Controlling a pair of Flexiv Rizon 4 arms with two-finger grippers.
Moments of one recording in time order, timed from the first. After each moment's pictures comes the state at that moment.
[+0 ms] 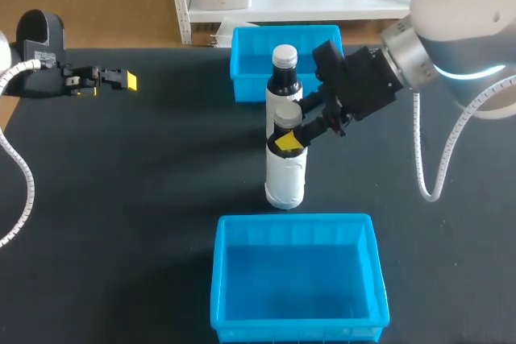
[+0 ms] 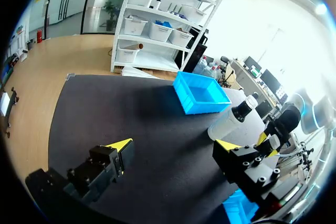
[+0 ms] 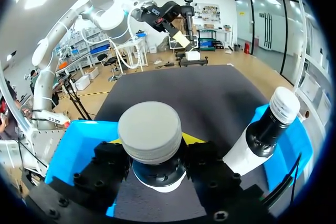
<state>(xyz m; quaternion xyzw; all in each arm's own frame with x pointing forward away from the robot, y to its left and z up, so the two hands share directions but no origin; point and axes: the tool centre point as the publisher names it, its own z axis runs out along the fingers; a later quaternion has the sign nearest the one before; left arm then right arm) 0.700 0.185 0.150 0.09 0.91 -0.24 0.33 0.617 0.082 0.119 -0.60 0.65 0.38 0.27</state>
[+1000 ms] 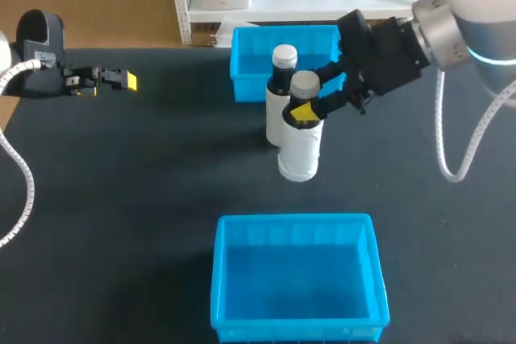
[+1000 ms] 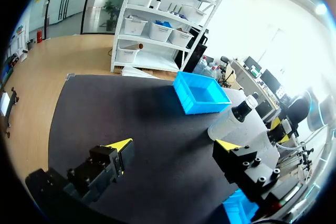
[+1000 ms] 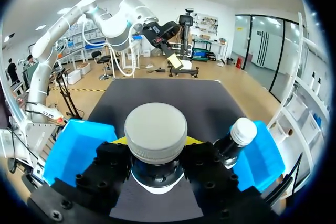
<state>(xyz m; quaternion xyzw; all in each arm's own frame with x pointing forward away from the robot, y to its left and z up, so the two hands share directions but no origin) 0.700 0.185 0.150 0.09 0.91 -0.24 0.33 0.634 0.056 0.169 -0.62 0.63 0.33 0.34</state>
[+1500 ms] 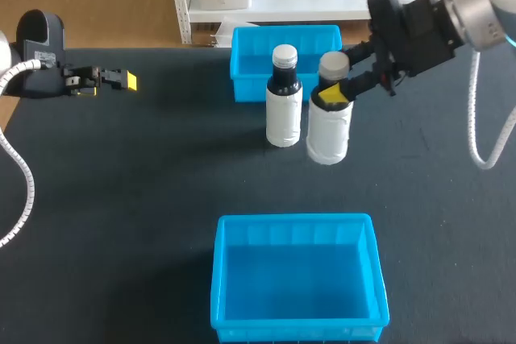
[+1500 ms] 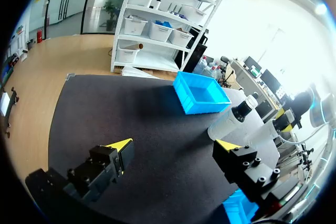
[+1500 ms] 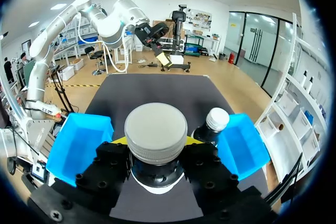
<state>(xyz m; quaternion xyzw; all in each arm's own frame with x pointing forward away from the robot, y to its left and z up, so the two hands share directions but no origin) 0.700 0.185 0.150 0.09 0.91 -0.24 0.33 0.649 0.012 0.190 -0.61 0.65 0.30 0.34</state>
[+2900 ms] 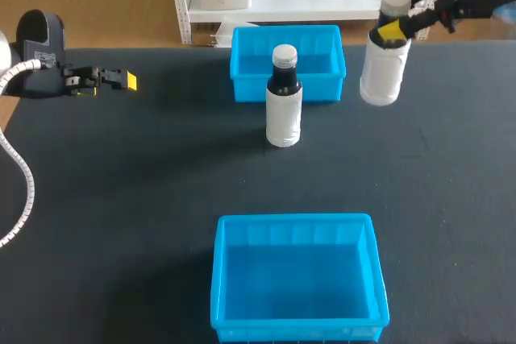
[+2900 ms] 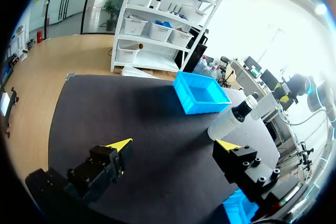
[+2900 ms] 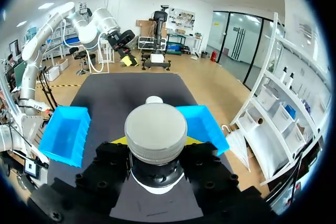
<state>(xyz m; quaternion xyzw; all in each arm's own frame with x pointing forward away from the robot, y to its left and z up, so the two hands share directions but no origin) 0.700 0.185 0.150 0.09 0.91 -0.24 0.33 0.740 -0.074 0.233 -0.58 0.67 0.25 0.38</state>
